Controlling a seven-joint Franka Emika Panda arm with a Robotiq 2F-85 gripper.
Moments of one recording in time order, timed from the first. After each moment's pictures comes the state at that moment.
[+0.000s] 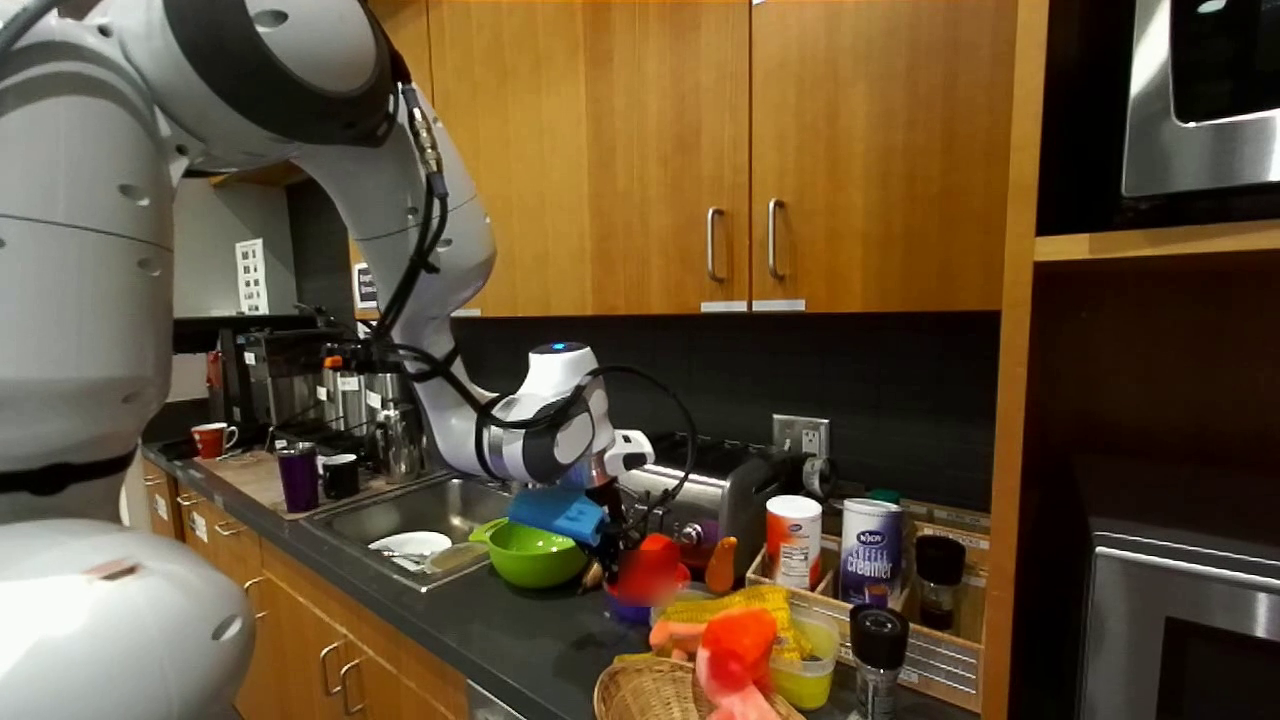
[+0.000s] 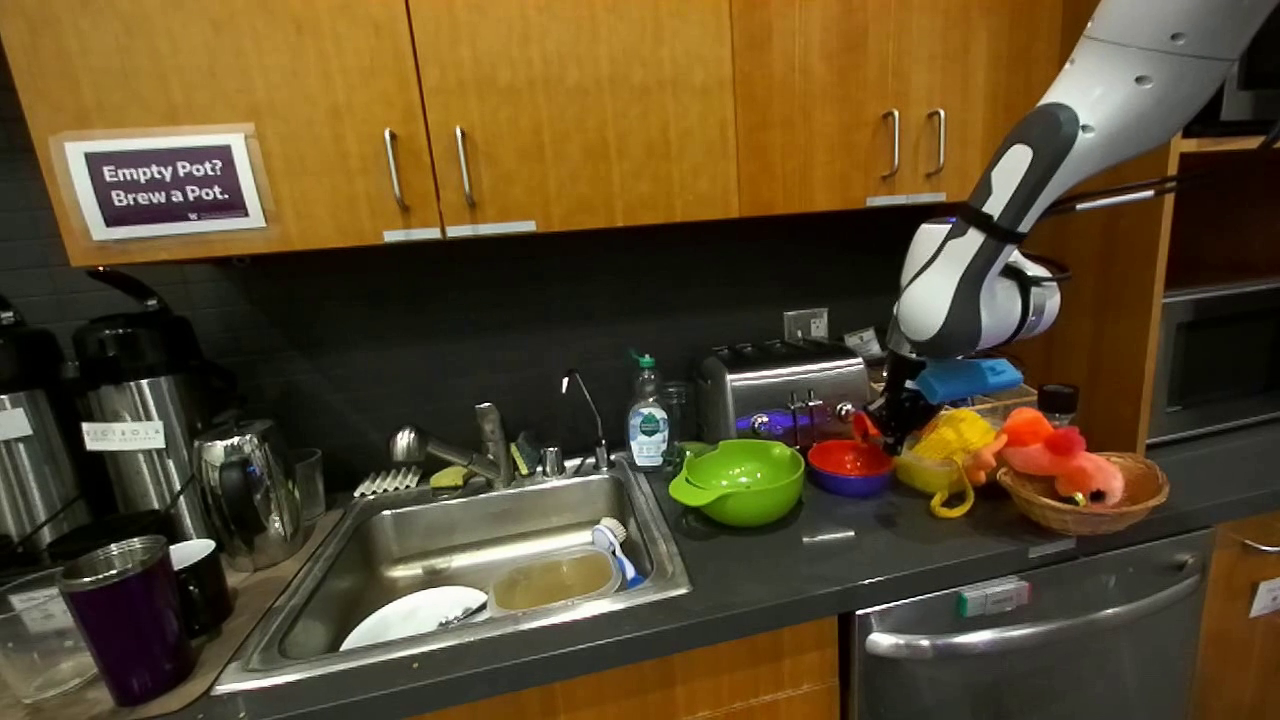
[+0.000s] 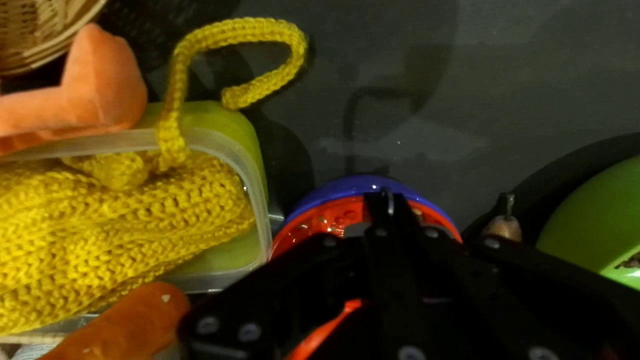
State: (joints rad) arm 0.06 0.10 -0.14 -2.51 -0.04 2.92 0.08
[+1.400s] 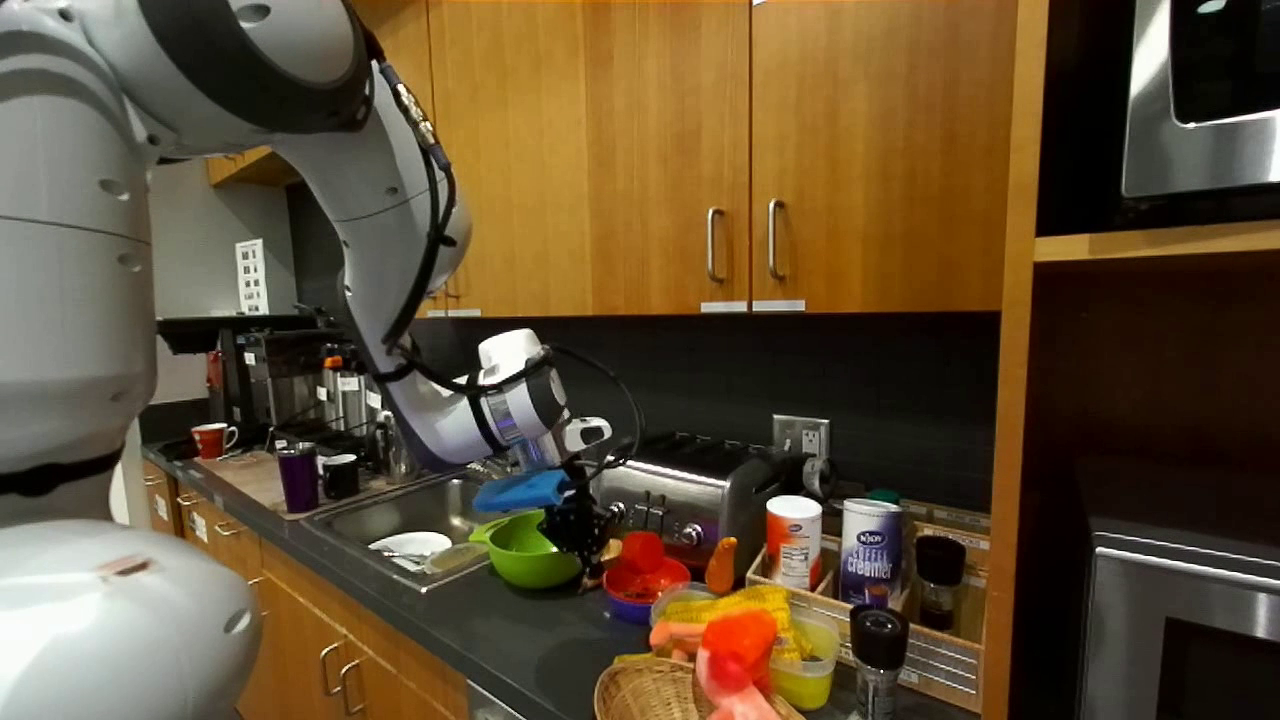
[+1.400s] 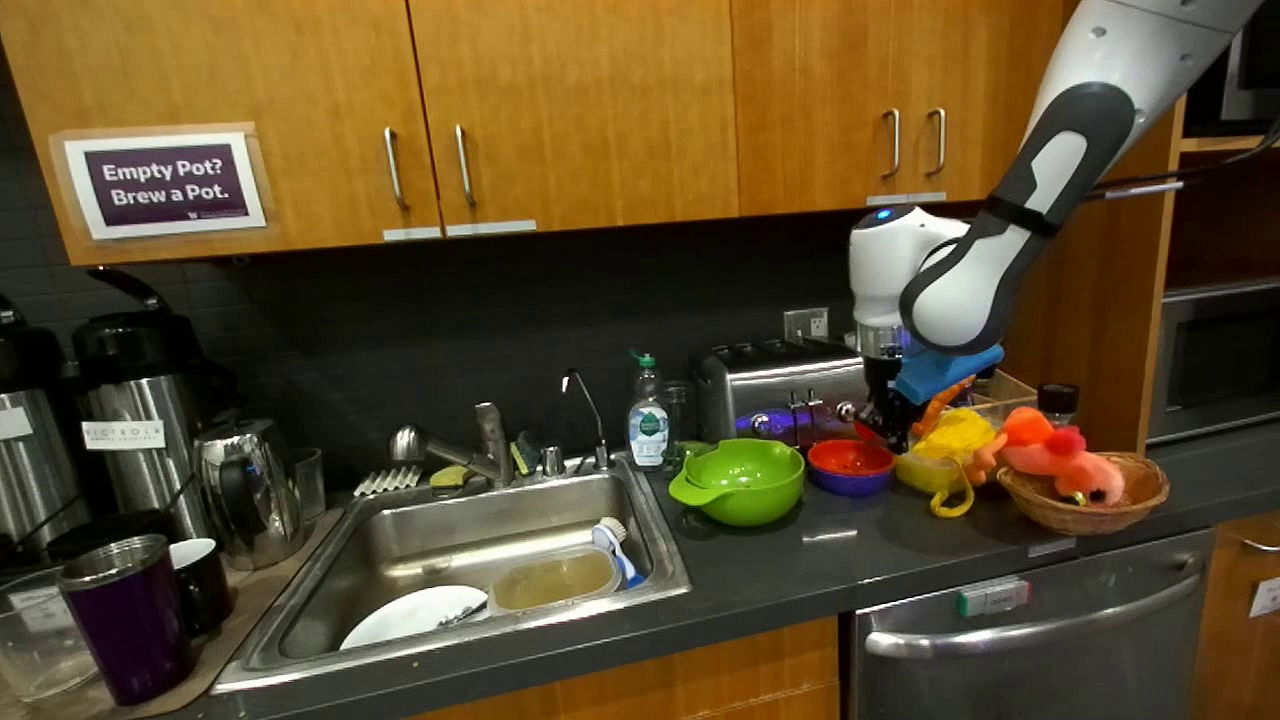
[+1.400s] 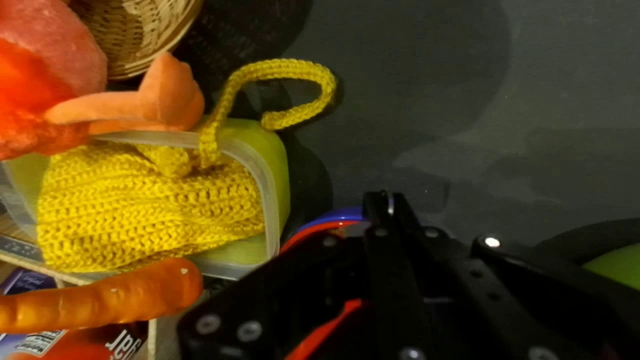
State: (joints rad) arm 0.10 0.05 -0.09 -2.45 -0.58 2.61 0.55
